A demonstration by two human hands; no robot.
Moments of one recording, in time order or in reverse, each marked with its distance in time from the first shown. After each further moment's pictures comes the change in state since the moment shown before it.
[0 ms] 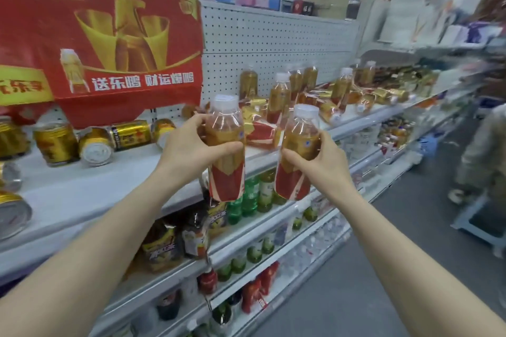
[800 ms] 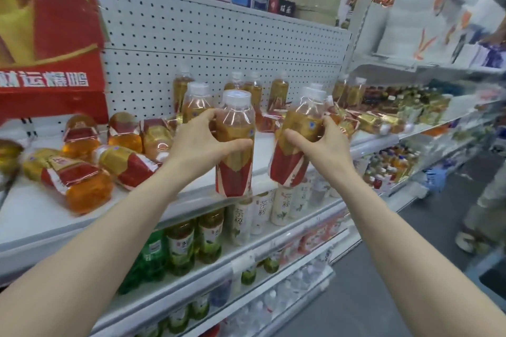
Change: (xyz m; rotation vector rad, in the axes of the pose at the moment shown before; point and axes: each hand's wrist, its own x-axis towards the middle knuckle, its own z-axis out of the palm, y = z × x) left_hand 0.195 0.047 0.277 0.043 0.046 0.007; right_hand 0.263 0.189 -0.113 0.058 -0.015 -0.046
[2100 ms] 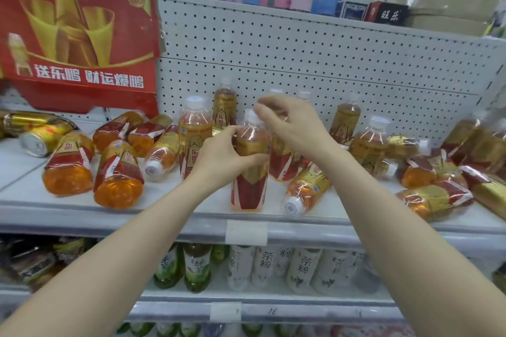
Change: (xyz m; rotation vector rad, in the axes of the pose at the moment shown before) left_hand 0.092 0.000 0.112 0.267 0.349 -0.307; right_hand 0.197 0.017 0.058 0.121 -0.560 -0.673
